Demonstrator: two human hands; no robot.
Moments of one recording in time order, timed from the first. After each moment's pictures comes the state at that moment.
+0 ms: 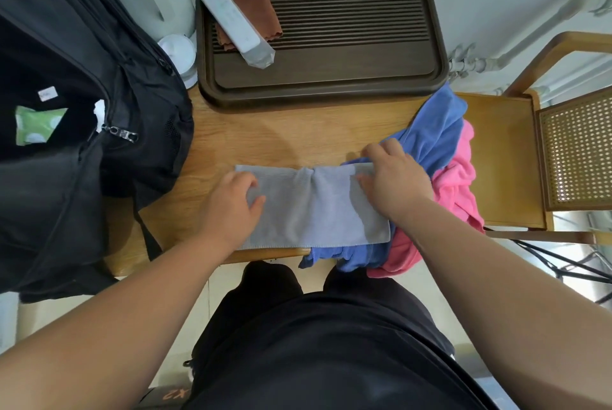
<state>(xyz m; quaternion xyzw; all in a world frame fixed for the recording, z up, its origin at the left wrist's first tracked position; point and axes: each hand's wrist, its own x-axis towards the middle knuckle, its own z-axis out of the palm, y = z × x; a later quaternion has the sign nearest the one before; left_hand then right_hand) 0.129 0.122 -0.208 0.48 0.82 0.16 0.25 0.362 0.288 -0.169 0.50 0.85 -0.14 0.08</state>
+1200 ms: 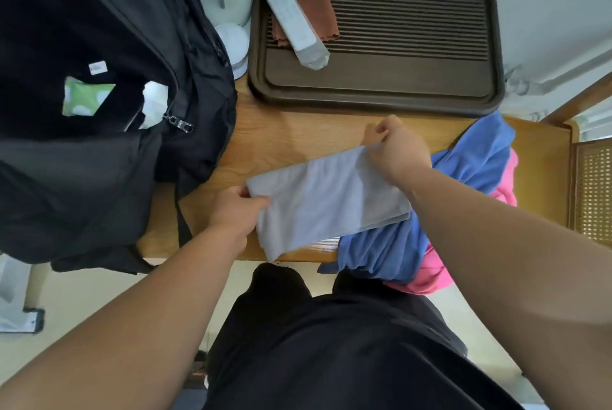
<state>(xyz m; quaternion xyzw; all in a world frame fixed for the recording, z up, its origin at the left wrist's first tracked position) 0.103 0.110 -0.216 -0.03 0.80 0.37 0.47 0.272 0.333 -0.185 0.57 0.77 -0.27 0.10</state>
